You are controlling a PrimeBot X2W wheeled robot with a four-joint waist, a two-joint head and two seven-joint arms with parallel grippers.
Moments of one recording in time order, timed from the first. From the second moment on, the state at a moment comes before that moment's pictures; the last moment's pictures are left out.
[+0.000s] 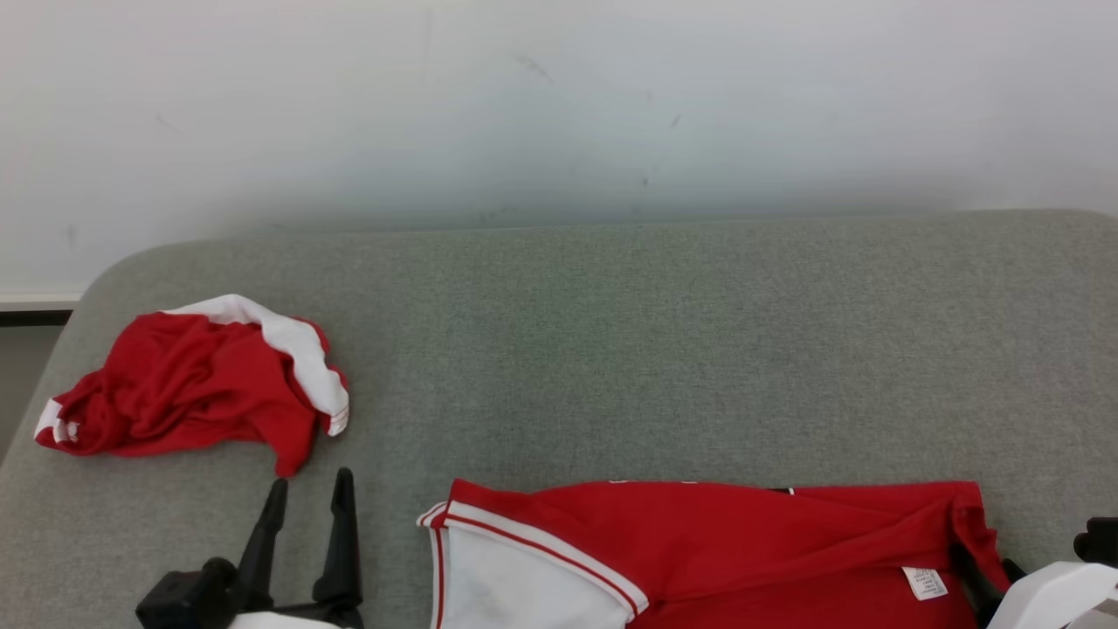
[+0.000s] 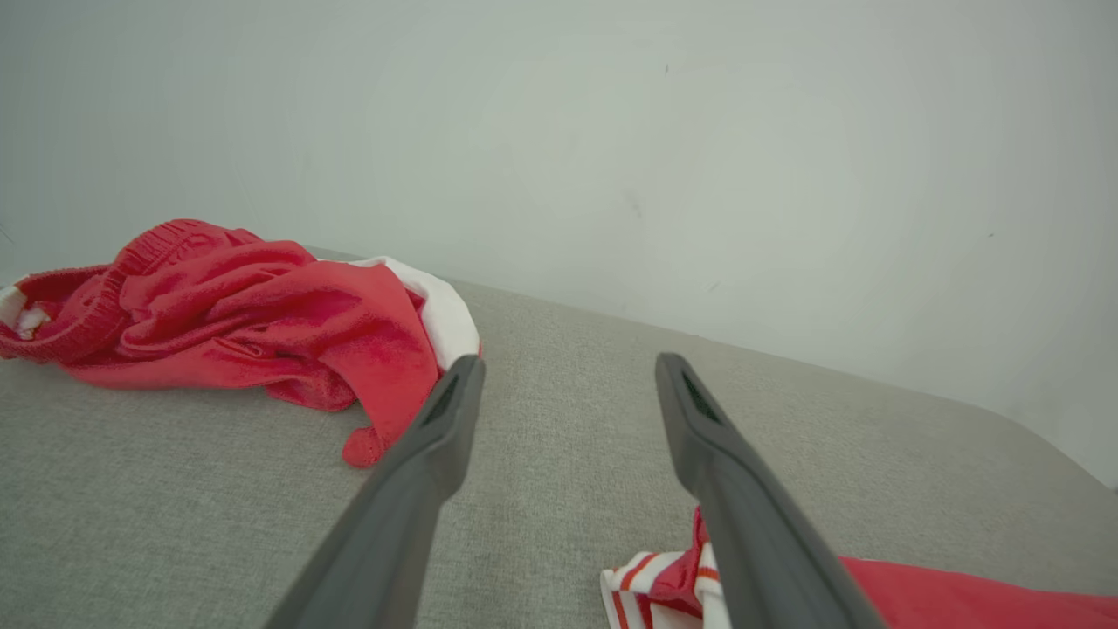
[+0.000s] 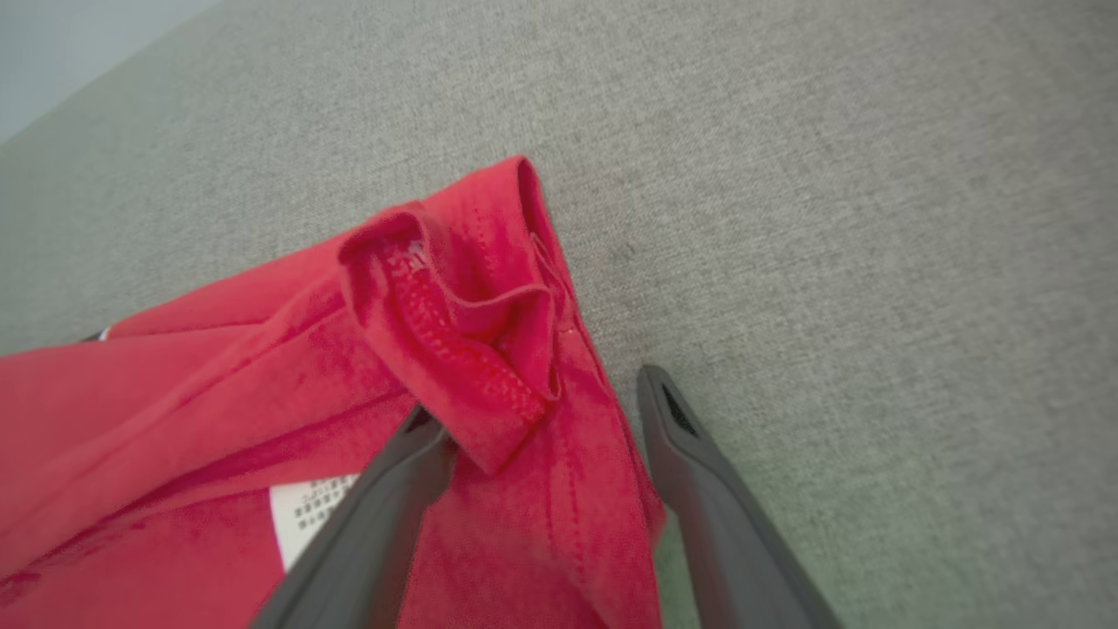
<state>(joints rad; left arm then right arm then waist) -0.02 0.06 -0.04 0.14 -0.32 -0.05 -0.26 -0.24 -0.22 0.01 0.67 0.63 0.13 0.24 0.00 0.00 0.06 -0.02</state>
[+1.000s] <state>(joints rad) -0.01 0.05 0.00 0.20 -0.33 -0.09 -0.26 -0.26 -0.34 -0.05 0.61 0.73 0.13 0.39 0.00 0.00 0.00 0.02</state>
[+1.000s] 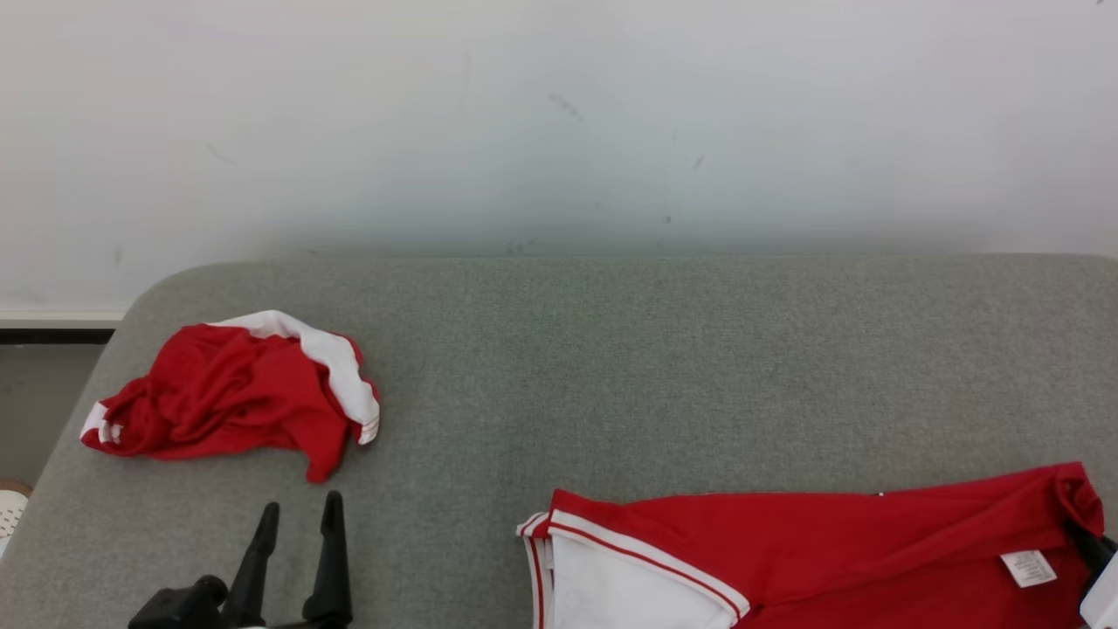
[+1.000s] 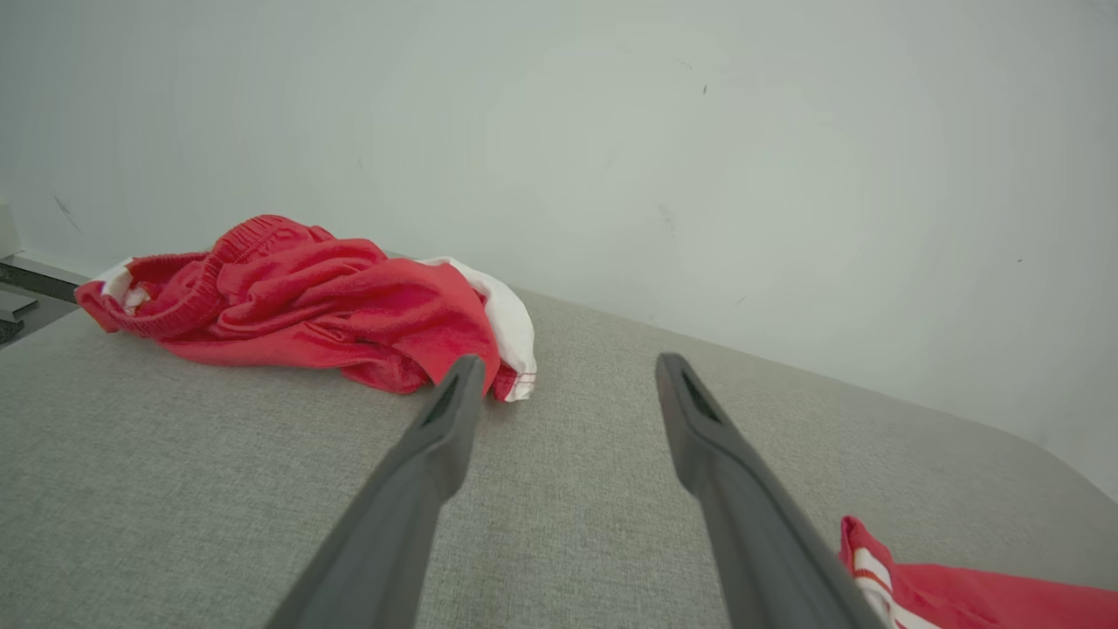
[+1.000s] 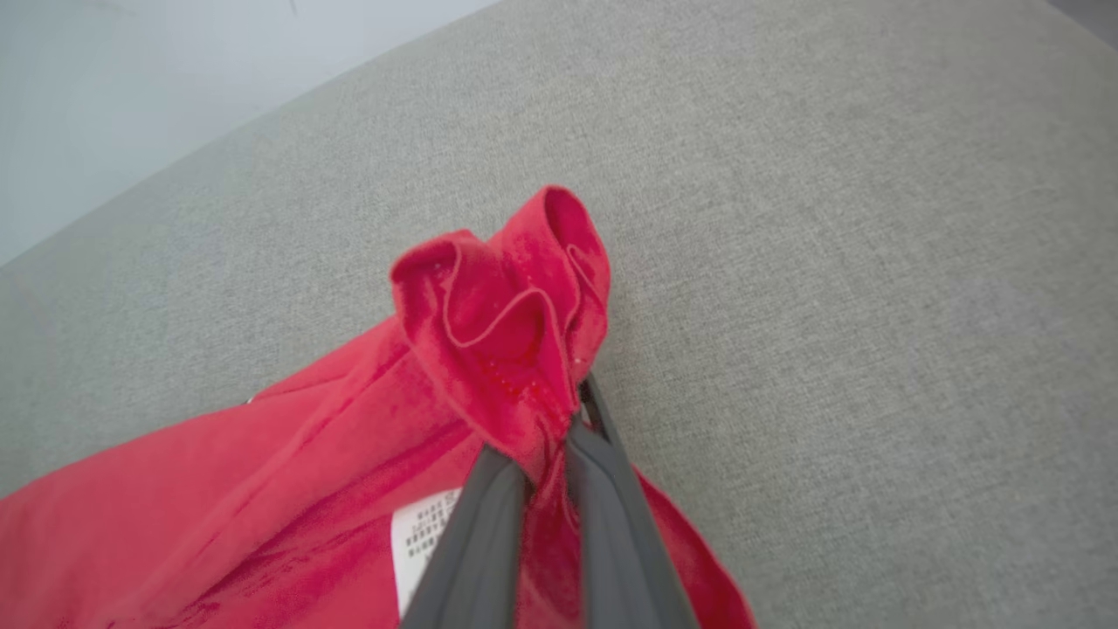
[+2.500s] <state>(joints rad) -0.04 0.05 -0.05 0.23 -0.30 -0.11 -0.26 -0.21 -0.05 0.46 0.46 1.27 0.13 0.23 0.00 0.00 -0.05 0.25</state>
